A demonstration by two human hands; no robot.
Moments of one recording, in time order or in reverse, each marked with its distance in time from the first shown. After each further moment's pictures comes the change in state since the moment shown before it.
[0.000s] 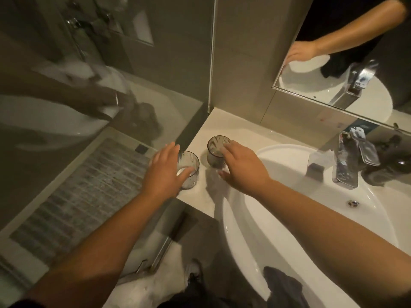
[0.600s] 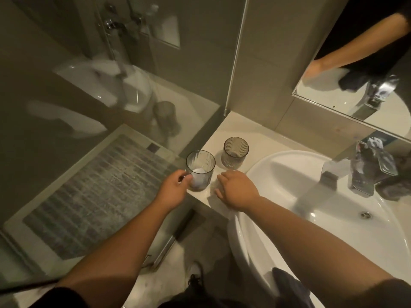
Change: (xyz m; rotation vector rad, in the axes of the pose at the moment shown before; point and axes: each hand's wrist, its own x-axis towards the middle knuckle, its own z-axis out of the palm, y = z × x) left_hand -0.035 -0.035 0.031 -0.621 -0.090 -0.337; right_hand -0.008 -0.046 0.050 -0.026 -0.258 -0.071
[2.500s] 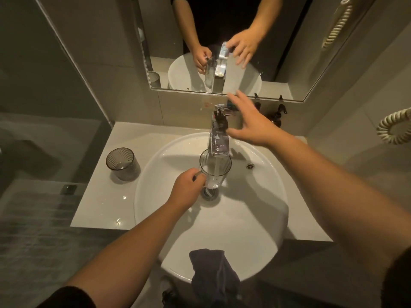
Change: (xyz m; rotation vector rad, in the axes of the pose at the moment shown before) left_hand -0.061 0.156 0.235 0.030 -0.437 0.285; right_hand -0.212 0.224 -0.142 0.568 0.309 0.560
